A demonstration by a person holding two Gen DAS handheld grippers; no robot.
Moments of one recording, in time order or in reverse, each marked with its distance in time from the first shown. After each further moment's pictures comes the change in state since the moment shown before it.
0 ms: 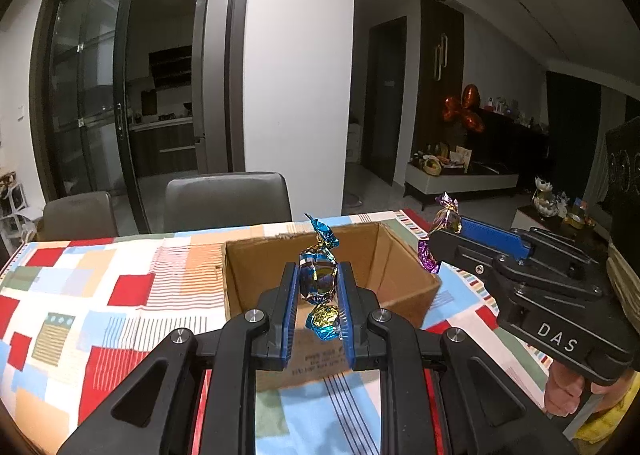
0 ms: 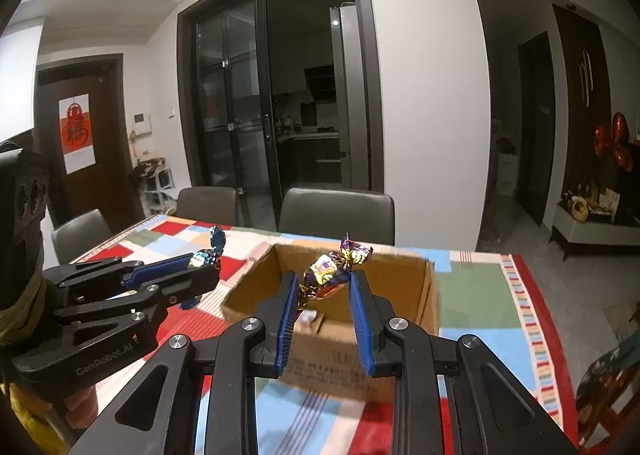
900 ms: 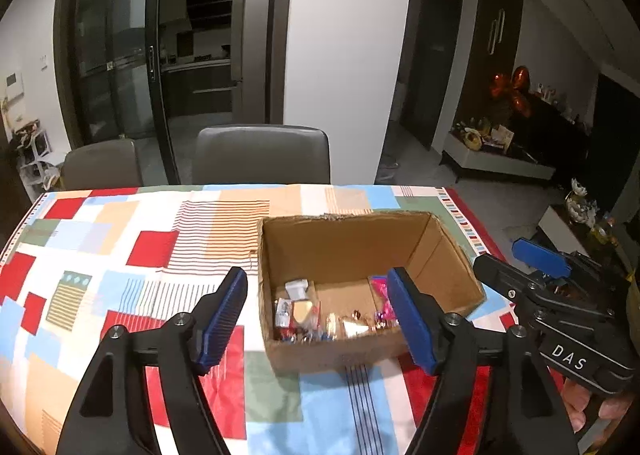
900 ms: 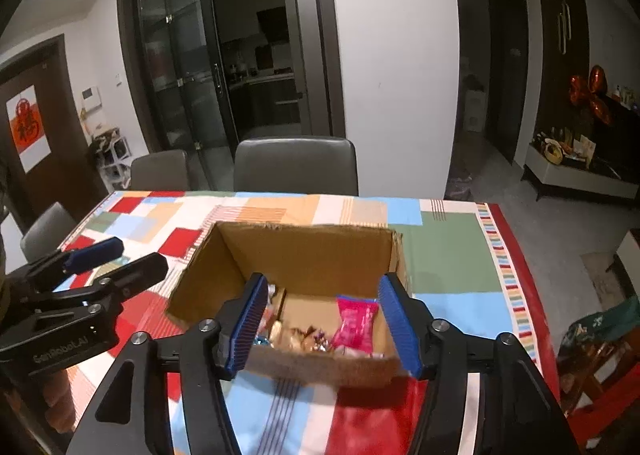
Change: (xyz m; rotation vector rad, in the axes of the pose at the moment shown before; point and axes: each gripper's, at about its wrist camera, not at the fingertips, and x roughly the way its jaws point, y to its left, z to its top) left arm 0.031 0.024 0.023 -0.125 0.203 0.121; right arm 0.043 -0.026 0.024 0.093 0.251 -0.126
